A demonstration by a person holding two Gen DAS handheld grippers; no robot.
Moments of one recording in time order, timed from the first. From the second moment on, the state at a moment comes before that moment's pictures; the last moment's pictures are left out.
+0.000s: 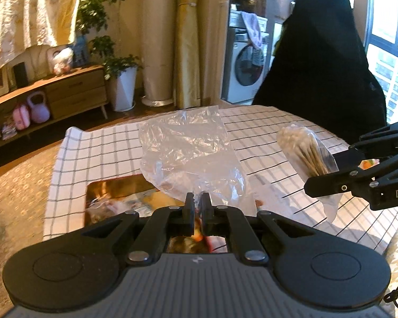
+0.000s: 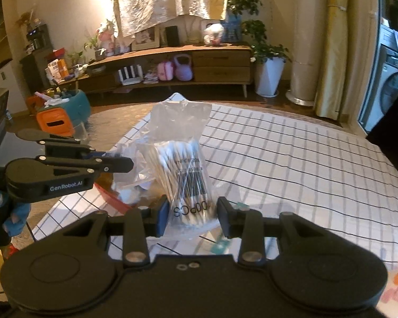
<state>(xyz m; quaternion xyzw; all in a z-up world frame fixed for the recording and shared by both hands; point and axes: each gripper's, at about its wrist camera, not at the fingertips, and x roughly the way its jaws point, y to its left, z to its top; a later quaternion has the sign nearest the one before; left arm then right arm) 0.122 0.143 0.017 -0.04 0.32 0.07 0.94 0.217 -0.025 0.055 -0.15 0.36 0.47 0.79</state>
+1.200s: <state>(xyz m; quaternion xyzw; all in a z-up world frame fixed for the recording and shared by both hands) 0.121 0.220 -0.062 -0.05 0.41 0.09 0.91 0.247 0.139 -0.051 -0.21 0.42 0.44 0.76</state>
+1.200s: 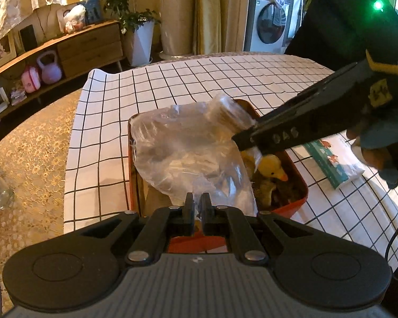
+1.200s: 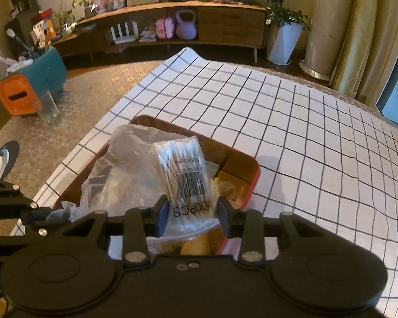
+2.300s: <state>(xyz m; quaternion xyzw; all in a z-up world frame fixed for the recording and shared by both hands) 0.131 0.217 -0.071 -0.08 0.42 0.11 0.90 0.249 0.126 -0.046 -0.20 0.41 0.44 0.77</state>
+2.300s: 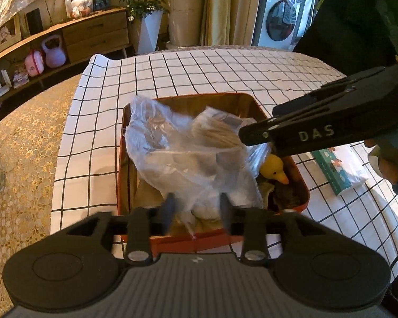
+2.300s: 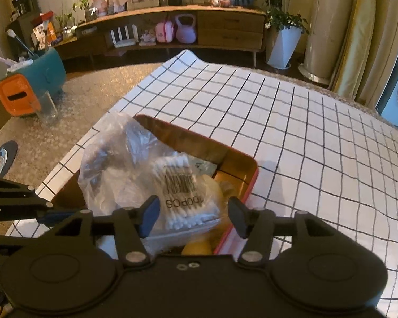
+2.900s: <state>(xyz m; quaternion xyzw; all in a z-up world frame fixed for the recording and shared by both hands) 0.105 0.188 -0.029 -0.07 0.38 0.12 0.92 0.227 0.047 0.010 -0.12 0.37 0.48 0.79</state>
